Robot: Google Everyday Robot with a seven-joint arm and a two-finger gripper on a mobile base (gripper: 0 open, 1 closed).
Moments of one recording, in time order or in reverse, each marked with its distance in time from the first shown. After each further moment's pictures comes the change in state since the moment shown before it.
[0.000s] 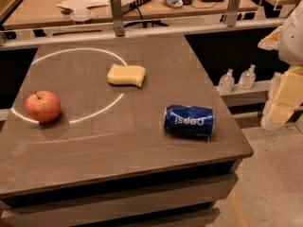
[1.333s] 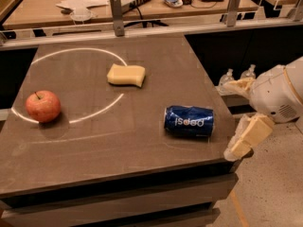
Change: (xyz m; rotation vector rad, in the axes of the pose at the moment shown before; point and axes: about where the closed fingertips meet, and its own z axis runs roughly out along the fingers) arm -0.025 0.040 0.096 -0.150 -0.428 0.038
